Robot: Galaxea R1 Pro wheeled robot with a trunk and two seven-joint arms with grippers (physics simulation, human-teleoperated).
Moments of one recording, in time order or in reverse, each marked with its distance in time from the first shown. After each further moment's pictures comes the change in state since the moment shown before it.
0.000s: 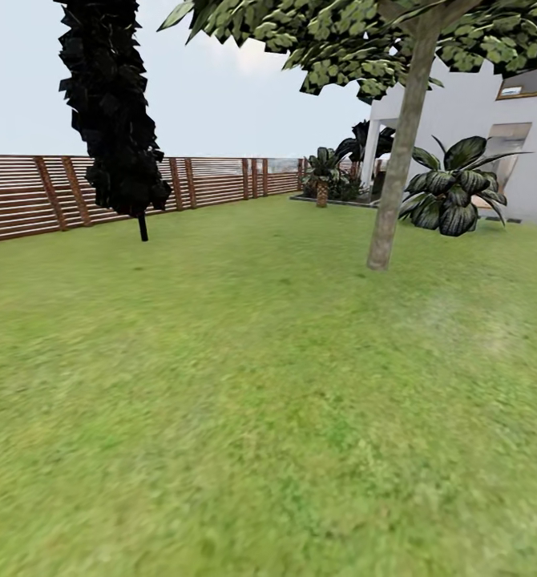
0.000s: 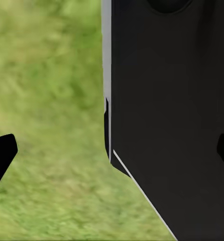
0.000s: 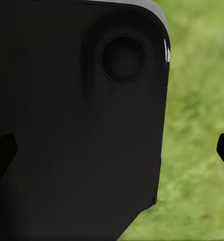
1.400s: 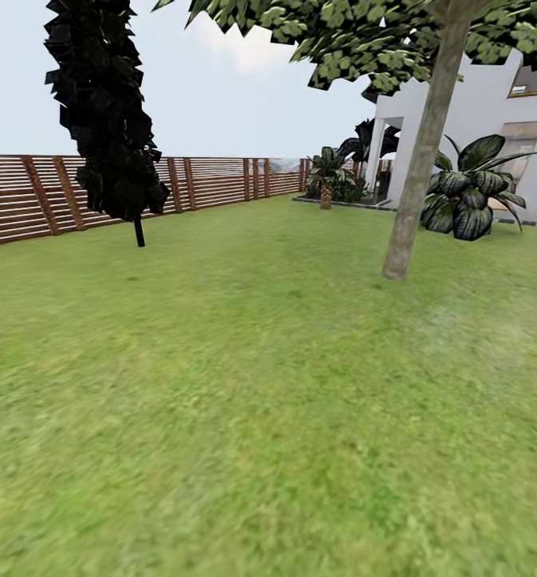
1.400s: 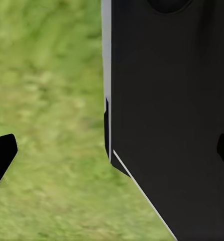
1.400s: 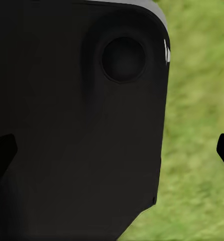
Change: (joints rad) left arm 0.000 0.000 0.000 0.000 0.000 0.000 0.000; right arm 0.000 0.000 0.000 0.000 0.000 0.000 0.000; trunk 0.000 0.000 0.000
